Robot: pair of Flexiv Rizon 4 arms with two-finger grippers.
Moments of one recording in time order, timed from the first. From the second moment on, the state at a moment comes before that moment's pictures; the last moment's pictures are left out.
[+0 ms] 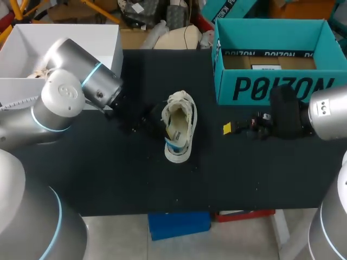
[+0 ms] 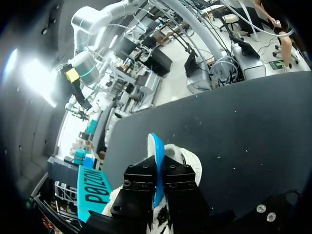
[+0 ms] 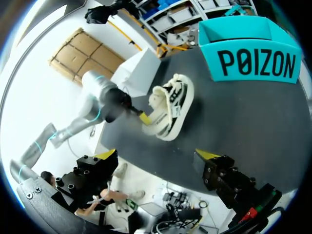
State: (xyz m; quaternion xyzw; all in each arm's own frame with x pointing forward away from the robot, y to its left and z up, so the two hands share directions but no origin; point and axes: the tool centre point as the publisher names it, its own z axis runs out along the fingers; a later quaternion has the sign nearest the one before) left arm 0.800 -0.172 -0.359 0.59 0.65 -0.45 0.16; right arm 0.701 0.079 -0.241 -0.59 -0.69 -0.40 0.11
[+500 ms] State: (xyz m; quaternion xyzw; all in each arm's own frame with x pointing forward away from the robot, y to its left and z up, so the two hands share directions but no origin) left arm 0.816 -0.180 -0.383 0.61 0.67 -0.40 0.15; right arm 0.701 0.079 -0.241 -0.59 -0.69 -0.40 0.11
